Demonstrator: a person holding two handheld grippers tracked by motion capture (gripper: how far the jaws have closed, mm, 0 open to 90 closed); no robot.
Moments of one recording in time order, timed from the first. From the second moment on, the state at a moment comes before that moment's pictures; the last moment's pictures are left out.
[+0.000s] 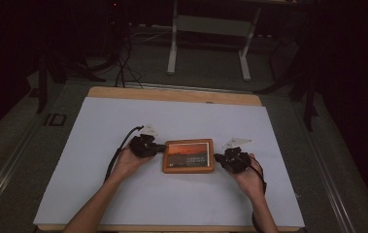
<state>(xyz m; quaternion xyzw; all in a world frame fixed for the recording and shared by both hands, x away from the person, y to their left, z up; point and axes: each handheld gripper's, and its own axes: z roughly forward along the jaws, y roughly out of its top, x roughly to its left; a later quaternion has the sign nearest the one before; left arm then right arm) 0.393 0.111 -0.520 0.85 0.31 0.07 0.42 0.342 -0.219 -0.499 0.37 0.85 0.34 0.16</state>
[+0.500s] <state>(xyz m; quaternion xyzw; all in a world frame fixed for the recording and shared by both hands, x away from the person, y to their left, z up) 0.435 0.091 -0.520 0.85 0.33 0.08 0.41 0.296 -0.218 -0.502 0.35 0.87 0.33 0.15</state>
